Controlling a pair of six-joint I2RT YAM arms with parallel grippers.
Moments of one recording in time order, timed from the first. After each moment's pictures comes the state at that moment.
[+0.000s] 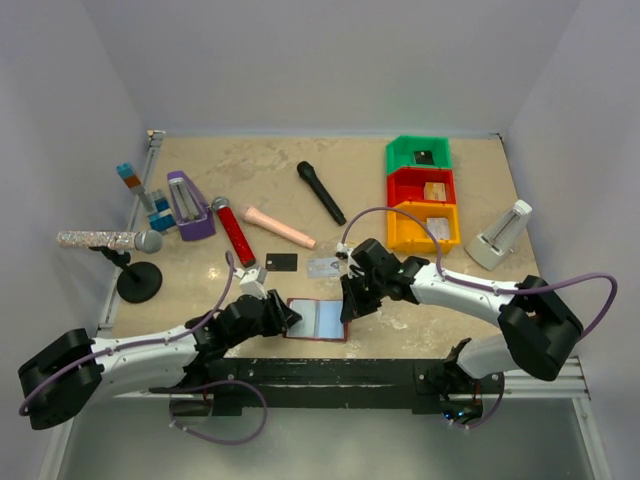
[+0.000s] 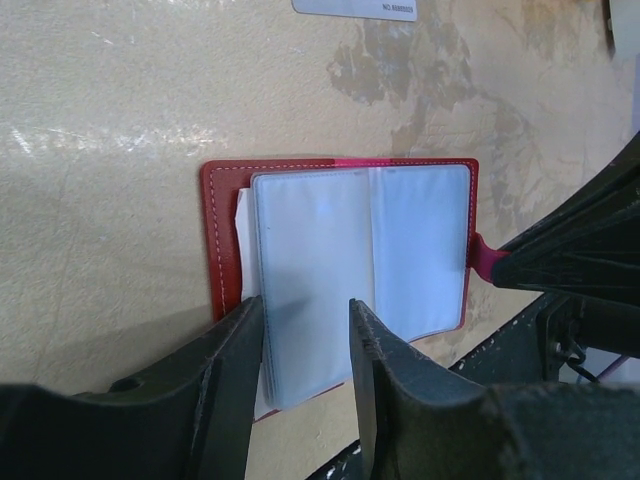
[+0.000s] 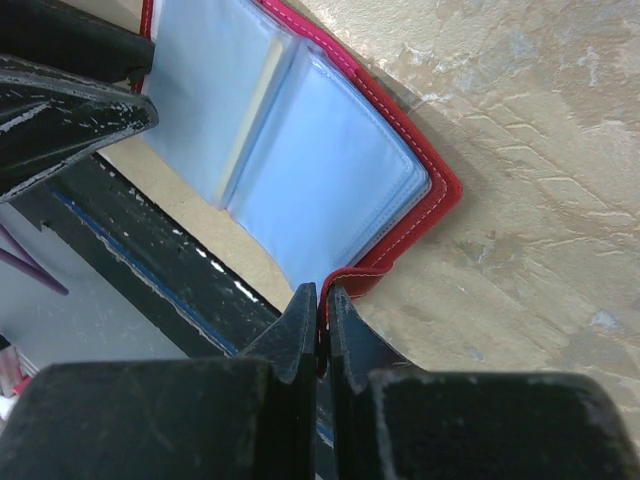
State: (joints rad) left arm -1.00 0.90 0.11 0.20 -0.20 -1.06; right arm 0.83 1.39 0.73 -0.39 -0.33 0.52
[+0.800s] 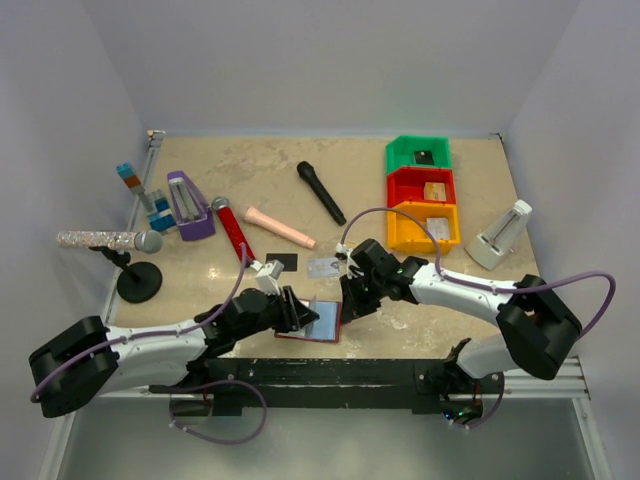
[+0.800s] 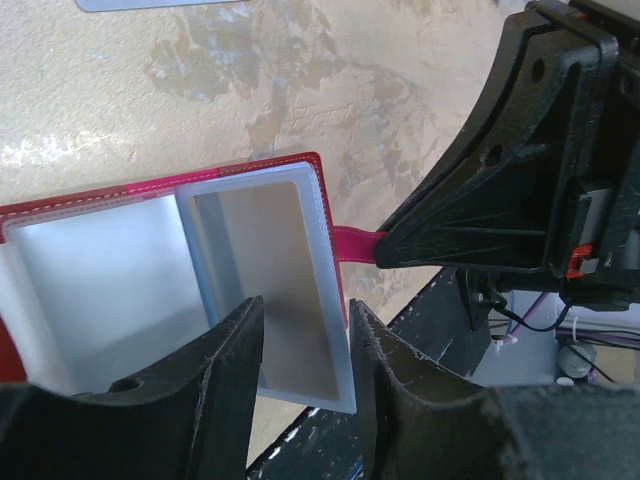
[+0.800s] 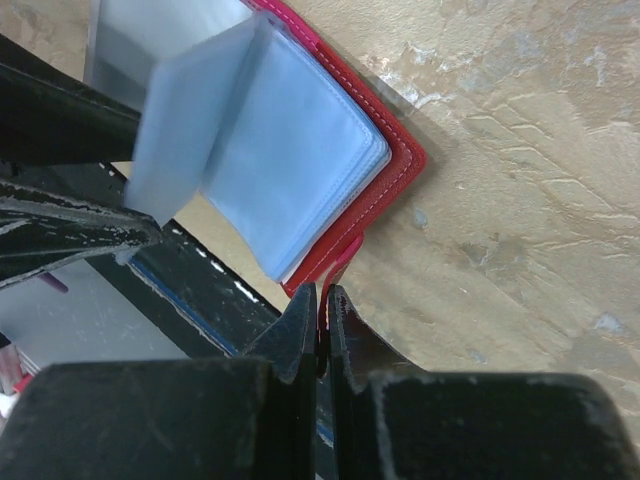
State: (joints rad) left arm -1.00 1.03 0.16 0.42 -0.03 -1.01; right arm 0.83 1.40 0.73 -0.39 -0.34 0.51
